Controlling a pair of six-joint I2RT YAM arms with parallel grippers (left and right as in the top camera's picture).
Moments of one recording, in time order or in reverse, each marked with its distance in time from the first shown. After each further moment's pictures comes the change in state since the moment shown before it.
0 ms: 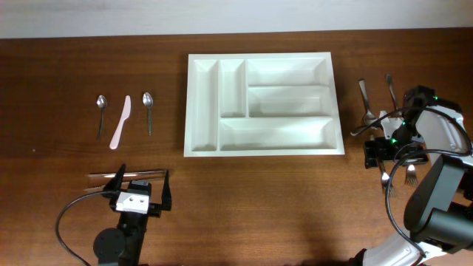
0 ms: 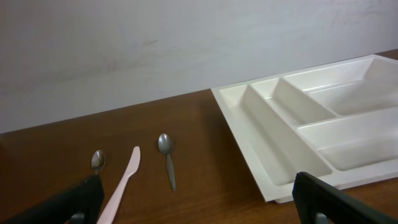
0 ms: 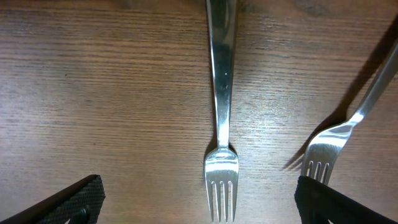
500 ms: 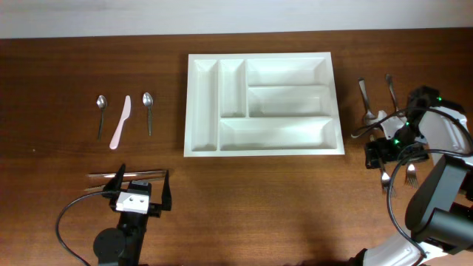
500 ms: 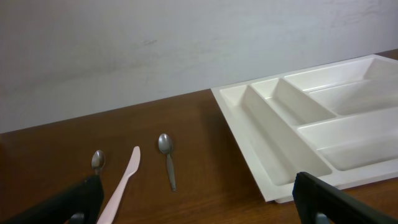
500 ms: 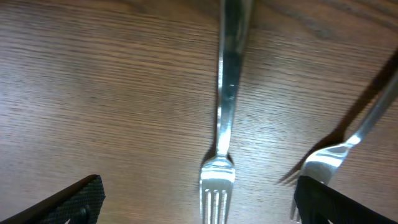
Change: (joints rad) left arm 0.000 0.000 0.000 0.000 0.000 0.000; right arm -0.024 0.000 0.000 0.018 -0.038 -0.111
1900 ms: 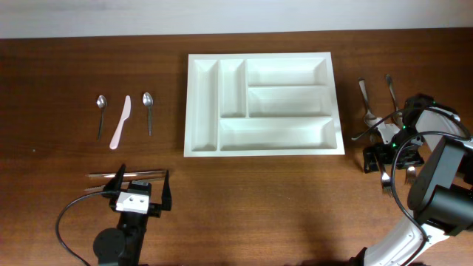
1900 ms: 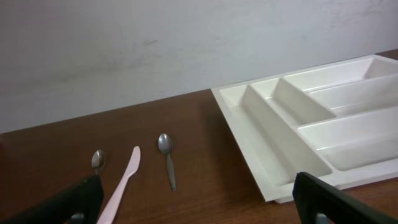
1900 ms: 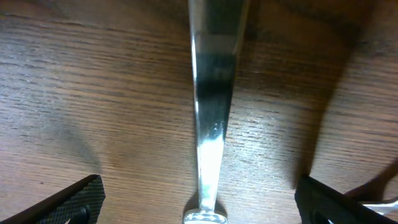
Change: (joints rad) left arm 0.000 0.000 0.000 0.000 0.000 0.000; right arm -0.030 0.143 -0.003 0.075 0.001 -0.012
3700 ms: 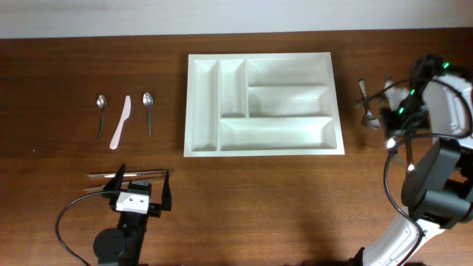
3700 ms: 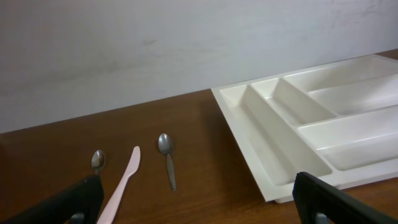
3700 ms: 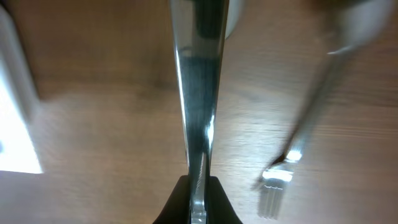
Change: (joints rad) left arm 0.000 0.000 0.000 0.000 0.000 0.000; right arm 0.077 0.027 0.436 -0.296 -0.005 0.149
